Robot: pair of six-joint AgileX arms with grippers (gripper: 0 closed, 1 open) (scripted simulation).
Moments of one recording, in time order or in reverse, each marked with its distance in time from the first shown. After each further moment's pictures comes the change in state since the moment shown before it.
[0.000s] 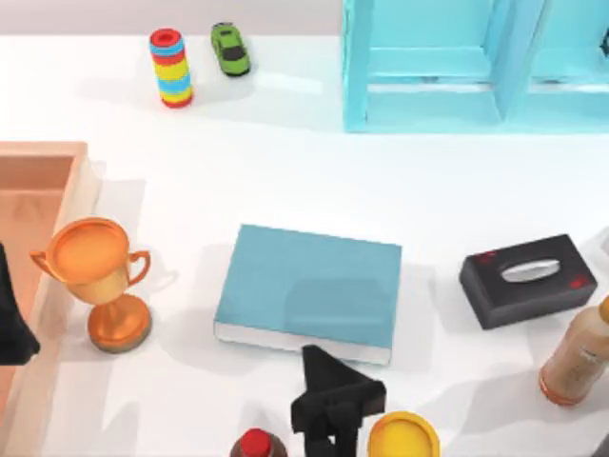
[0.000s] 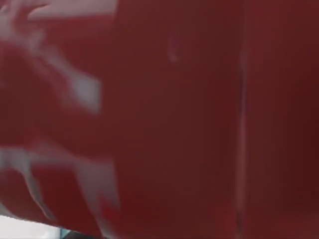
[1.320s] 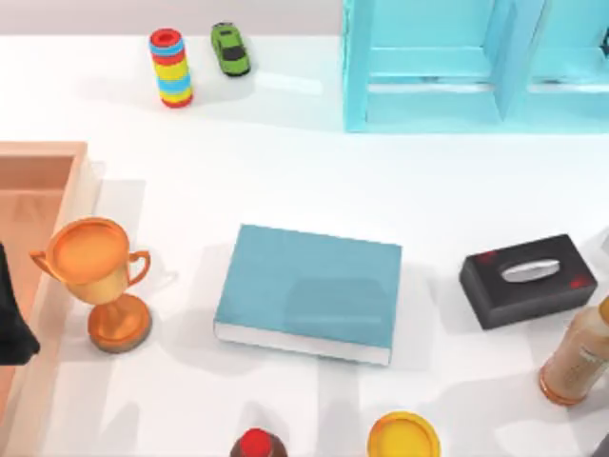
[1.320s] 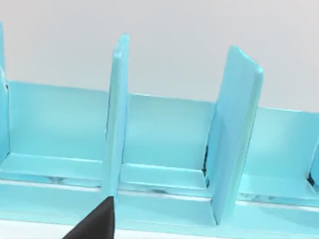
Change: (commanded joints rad) left arm 0.000 0.000 0.000 0.000 0.000 0.000; right arm -1.274 -1.483 -0.427 -0.337 -0.902 0.719
